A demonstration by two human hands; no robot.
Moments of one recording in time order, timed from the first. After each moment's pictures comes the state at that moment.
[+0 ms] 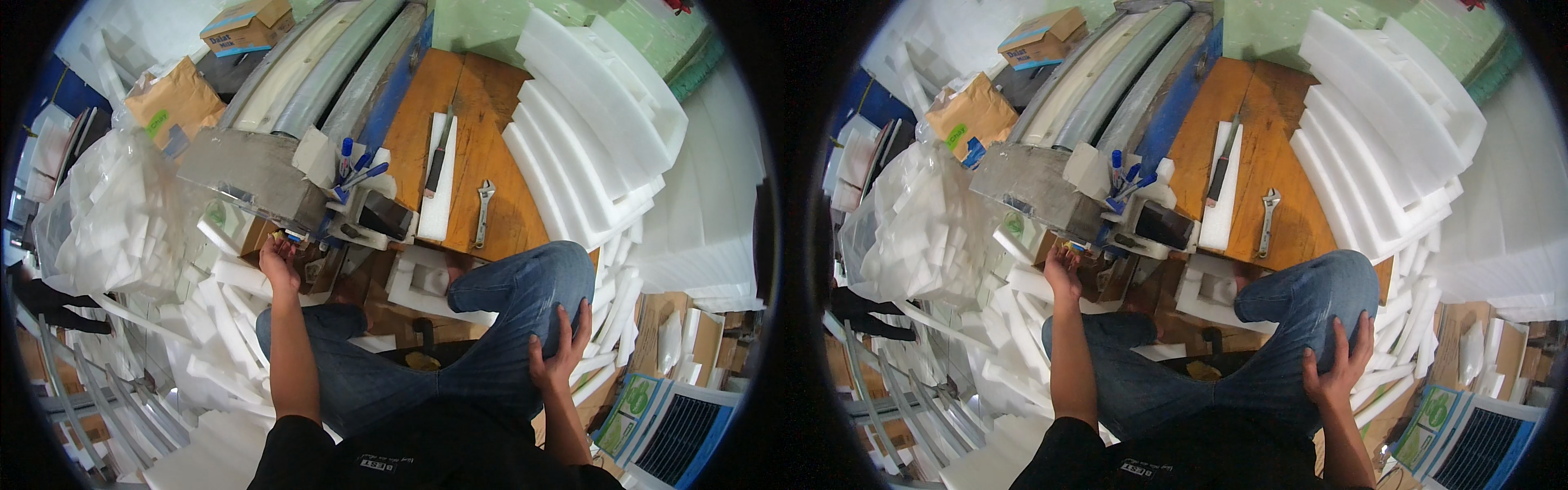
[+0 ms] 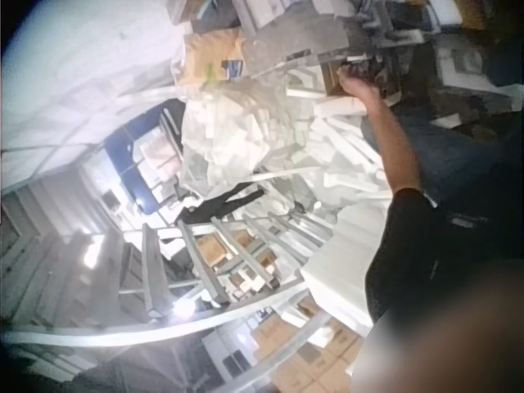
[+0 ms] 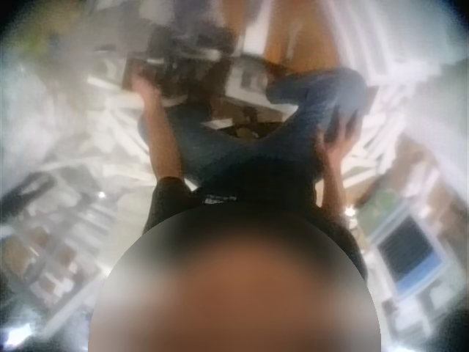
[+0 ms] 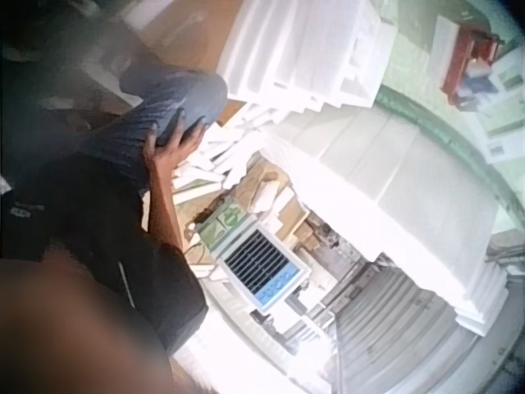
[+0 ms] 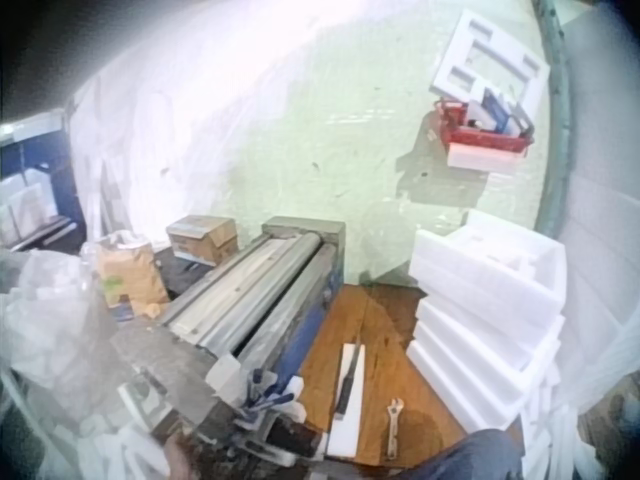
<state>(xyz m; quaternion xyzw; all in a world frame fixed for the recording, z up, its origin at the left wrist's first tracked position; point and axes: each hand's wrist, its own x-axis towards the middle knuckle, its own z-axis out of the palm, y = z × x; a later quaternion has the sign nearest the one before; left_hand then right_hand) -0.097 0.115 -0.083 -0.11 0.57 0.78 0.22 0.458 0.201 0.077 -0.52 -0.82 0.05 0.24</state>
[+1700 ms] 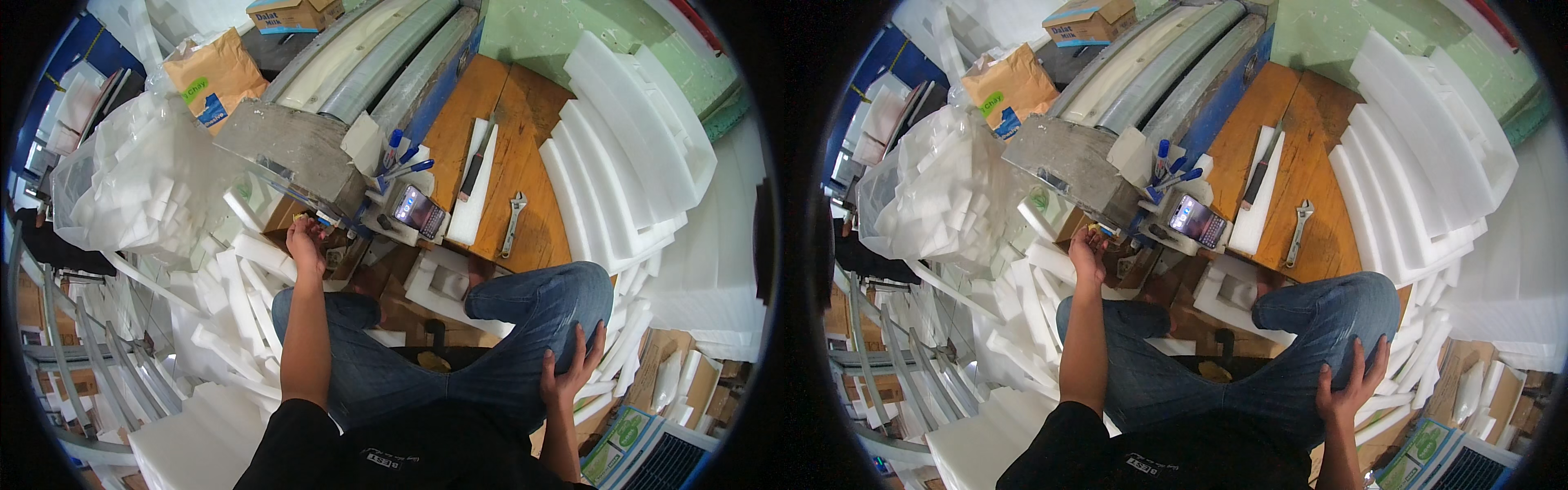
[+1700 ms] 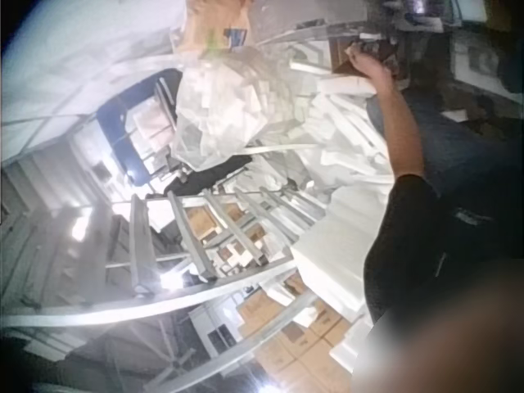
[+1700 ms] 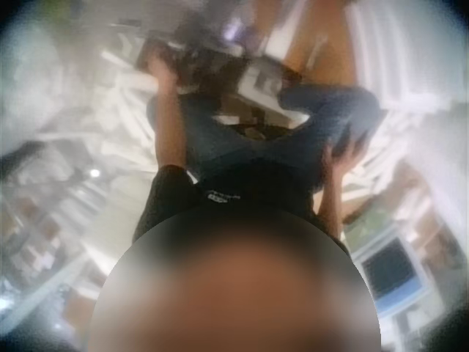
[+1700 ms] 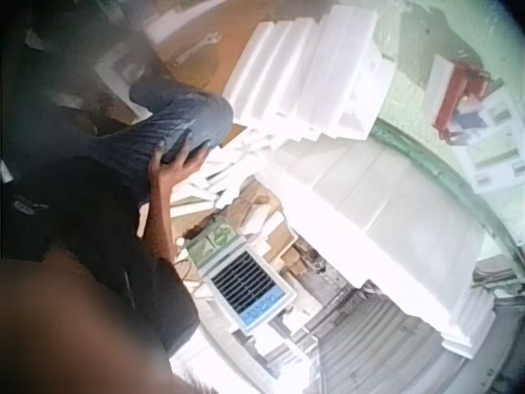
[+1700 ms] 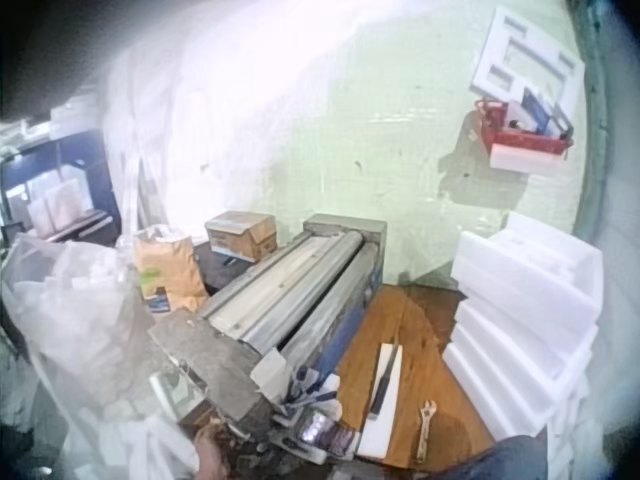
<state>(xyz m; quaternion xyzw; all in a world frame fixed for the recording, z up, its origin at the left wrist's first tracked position) -0.081 0.123 -0.058 -0.11 0.56 0.80 0.19 0.459 0.199 0.078 -0.53 -0.82 0.06 0.22</state>
